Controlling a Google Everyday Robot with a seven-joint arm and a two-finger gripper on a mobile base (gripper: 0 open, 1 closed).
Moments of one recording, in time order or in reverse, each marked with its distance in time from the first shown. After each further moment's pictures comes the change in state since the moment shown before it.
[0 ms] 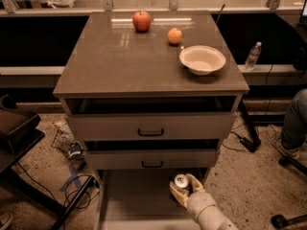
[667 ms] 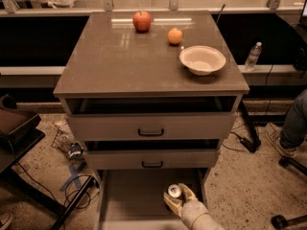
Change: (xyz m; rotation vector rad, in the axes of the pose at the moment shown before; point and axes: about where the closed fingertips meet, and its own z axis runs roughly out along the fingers) arm 0.069 0.021 0.019 -0.083 0.005 -0.005
